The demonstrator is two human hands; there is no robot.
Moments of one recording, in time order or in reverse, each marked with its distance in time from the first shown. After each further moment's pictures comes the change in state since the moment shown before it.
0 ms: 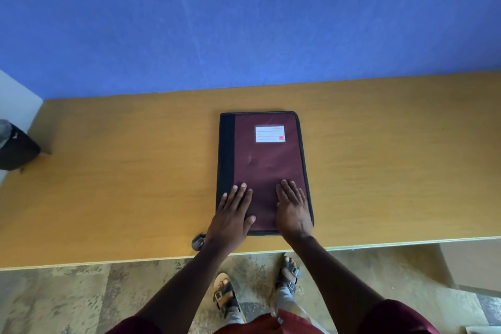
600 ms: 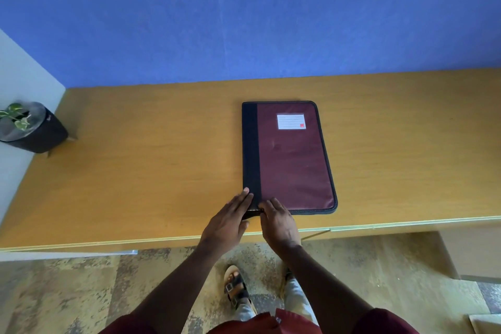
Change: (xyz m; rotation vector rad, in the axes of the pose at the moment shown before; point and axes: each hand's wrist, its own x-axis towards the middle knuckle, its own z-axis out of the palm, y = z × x) left_hand -0.082 -0.069 0.006 -0.229 0.010 0.077; right_hand -0.069 -0.108 0.041 0.129 0.015 -0.071
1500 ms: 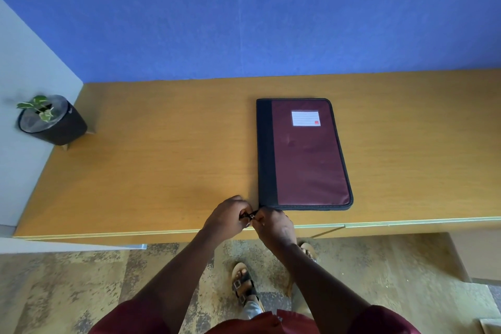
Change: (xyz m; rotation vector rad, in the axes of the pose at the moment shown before) left_hand -0.006 -0.024 -0.032 -0.178 -0.091 -0.099; right_hand -0.006 -0.042 0.030 0.004 -0.118 0.175
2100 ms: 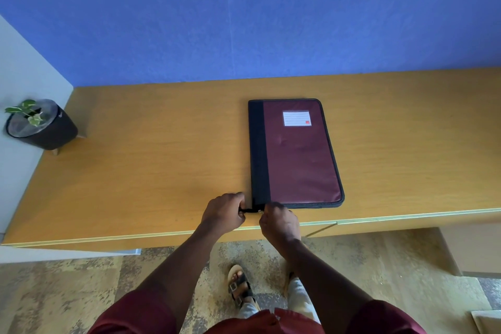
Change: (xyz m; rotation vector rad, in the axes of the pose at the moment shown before) left_hand 0.009 0.021 -0.012 0.234 0.010 -0.103; right_hand 0.000 0.016 -0.018 -0.116 0.064 0.021
